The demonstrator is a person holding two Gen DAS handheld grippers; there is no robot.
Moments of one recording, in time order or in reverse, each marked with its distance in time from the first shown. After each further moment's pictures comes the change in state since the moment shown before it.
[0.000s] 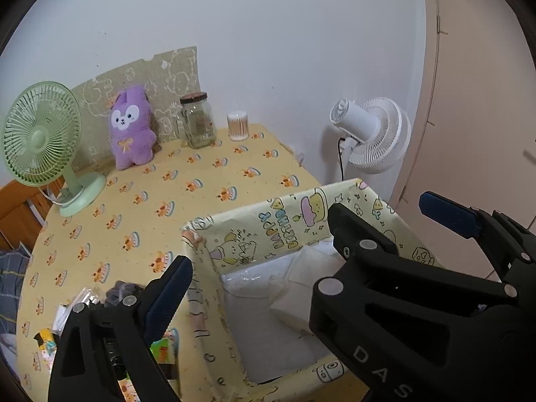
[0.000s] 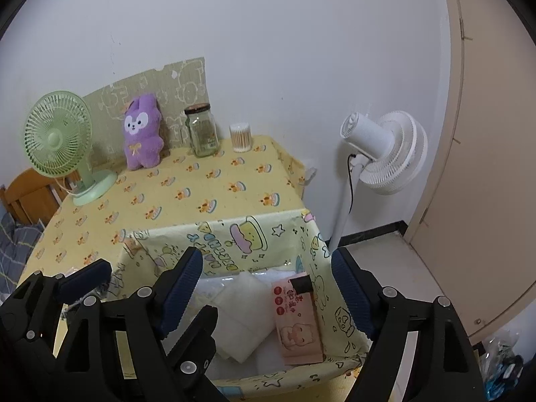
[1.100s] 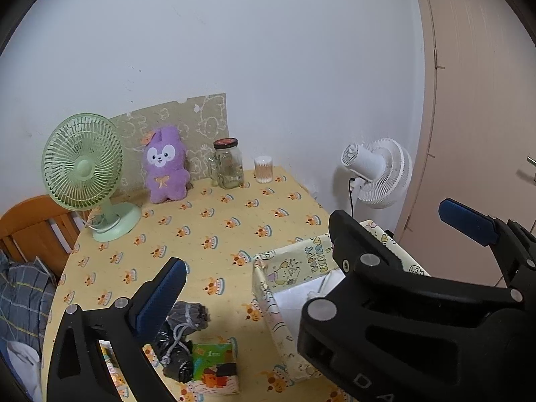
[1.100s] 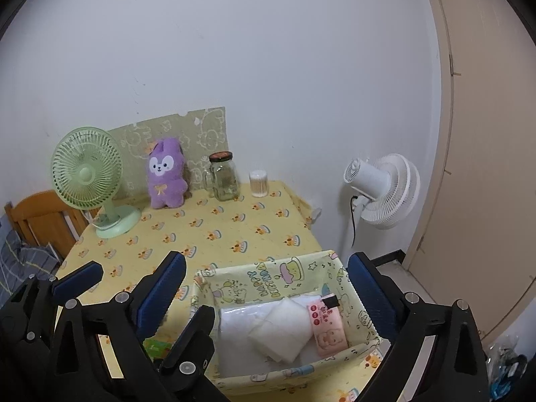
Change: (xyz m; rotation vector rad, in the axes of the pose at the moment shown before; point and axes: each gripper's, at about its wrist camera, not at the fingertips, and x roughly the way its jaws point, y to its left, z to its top) left arm -0.077 0.052 0.008 -0.004 -0.154 0.028; right arm -0.079 0.058 0.018 0.010 -0.153 -0.010
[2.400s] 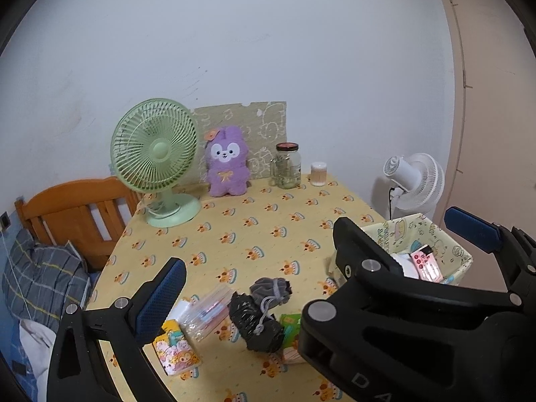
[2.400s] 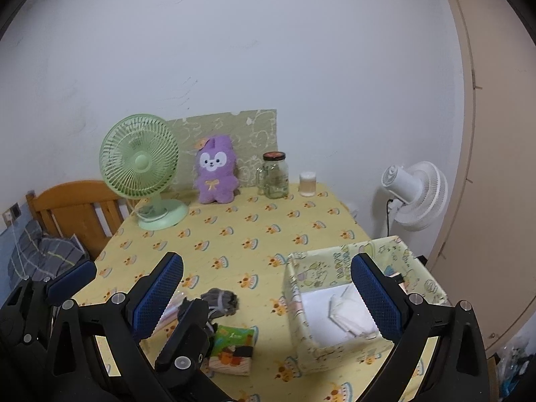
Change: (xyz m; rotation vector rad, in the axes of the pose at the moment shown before) left arm -0.052 0.093 -0.047 -0.068 -0.057 0.120; right arm -0.033 0.103 -0.029 -0.044 -0.026 0.089
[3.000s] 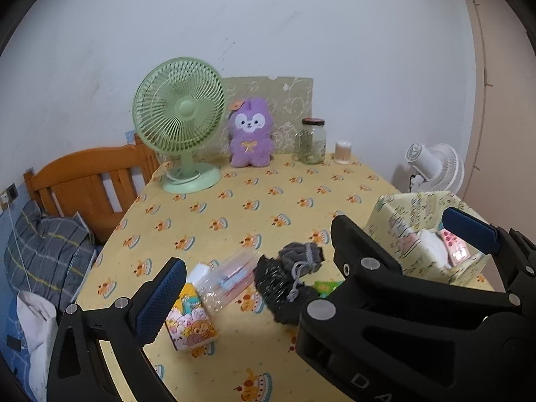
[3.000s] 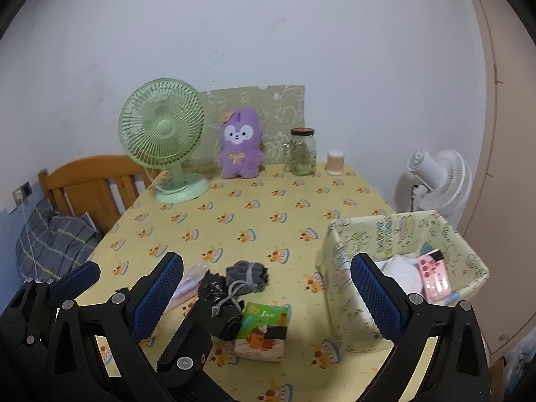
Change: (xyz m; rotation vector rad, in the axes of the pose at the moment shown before) left arm 0.018 0.029 -0.048 -0.057 0.058 0.053; right arm 0.029 0.032 -0.042 -0.041 0.048 0.072
